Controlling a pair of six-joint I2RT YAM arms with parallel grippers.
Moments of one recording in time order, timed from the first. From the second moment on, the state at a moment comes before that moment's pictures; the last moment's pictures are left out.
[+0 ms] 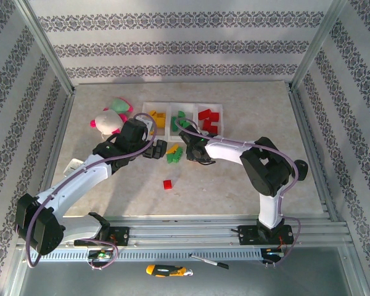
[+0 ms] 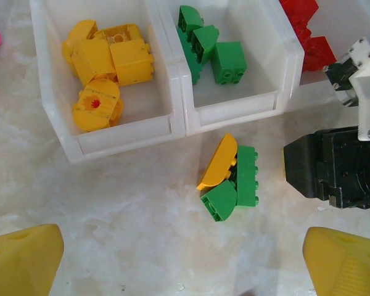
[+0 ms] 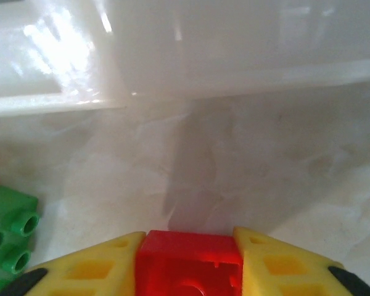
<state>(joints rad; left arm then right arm) -0.52 1.23 0.97 -0.52 -0.09 -0.25 0.70 1.92 1.20 -0.49 0.20 0.84</state>
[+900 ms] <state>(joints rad) -0.68 1.13 0.63 -0.08 0.01 -0.13 0.51 1.89 1.41 -0.47 0.25 0.52</state>
